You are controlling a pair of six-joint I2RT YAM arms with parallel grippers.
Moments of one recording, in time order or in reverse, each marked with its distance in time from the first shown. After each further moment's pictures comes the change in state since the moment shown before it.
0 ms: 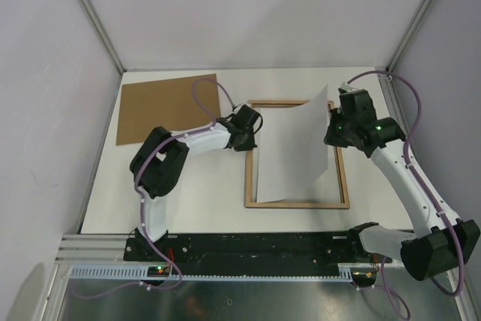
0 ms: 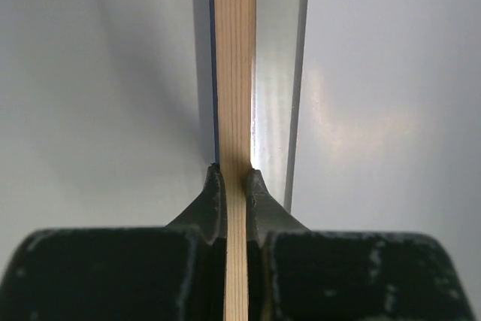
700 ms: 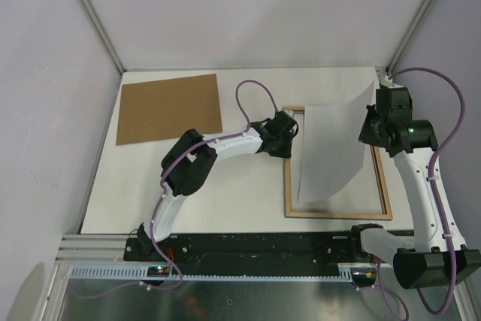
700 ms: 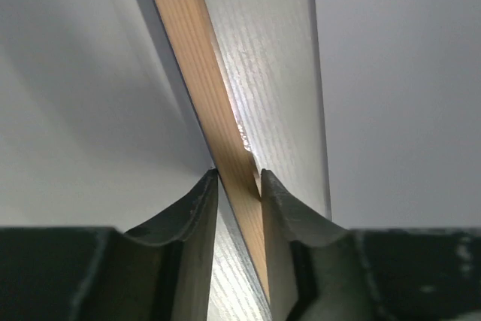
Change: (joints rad) left arm -0.175 0.201 0.283 -0.022 0.123 0.052; right arm -0.212 -0.063 0.113 -0.158 0.144 -0.105
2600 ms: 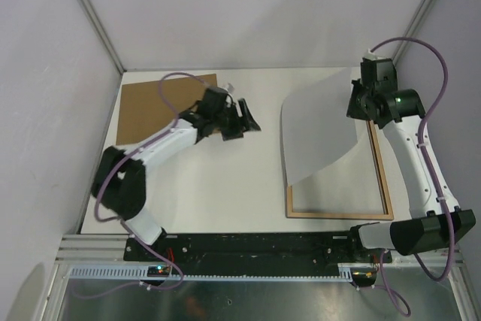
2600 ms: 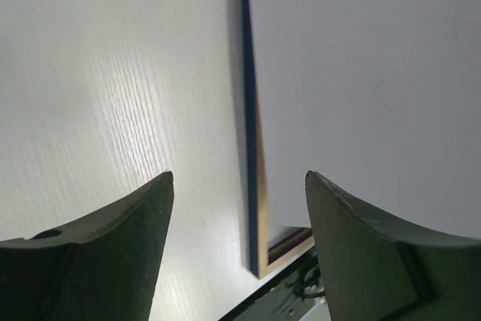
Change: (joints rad) left arm 0.356 -0.592 -0.400 0.072 0.292 -0.162; right arm 0.114 0.246 0.286 0.018 0.019 -0.022
